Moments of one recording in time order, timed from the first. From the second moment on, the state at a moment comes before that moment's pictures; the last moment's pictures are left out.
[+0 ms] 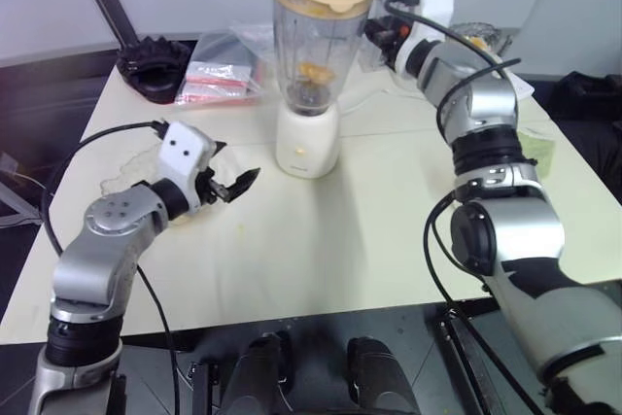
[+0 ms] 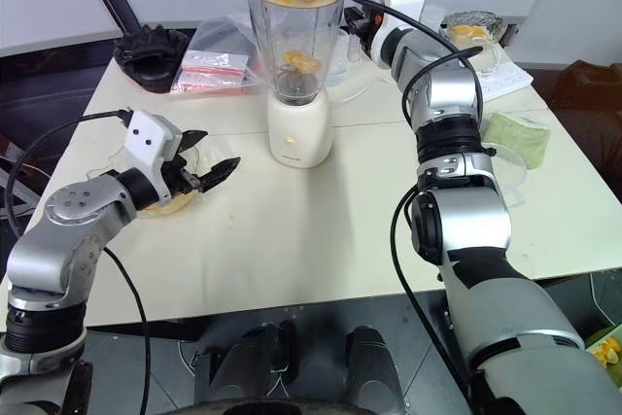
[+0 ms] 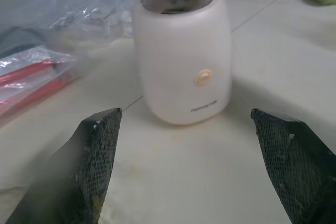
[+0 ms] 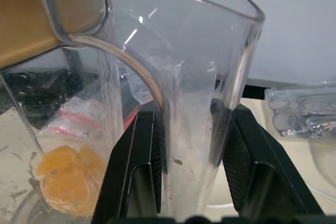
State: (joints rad) left arm -0.32 0.55 0.13 -0.46 -0.33 0.75 -0.56; right arm -1.31 -0.30 -0.13 0.83 0.18 0.35 0.39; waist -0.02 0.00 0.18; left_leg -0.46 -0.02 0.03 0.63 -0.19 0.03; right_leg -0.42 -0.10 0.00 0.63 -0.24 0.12
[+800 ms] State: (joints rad) left arm -0.33 0.53 0.10 -0.46 -0.35 0.73 -0.52; right arm -1.37 -0.29 -0.11 1.02 0.13 0.29 0.38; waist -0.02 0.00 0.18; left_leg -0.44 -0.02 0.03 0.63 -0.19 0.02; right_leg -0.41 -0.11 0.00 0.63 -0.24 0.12
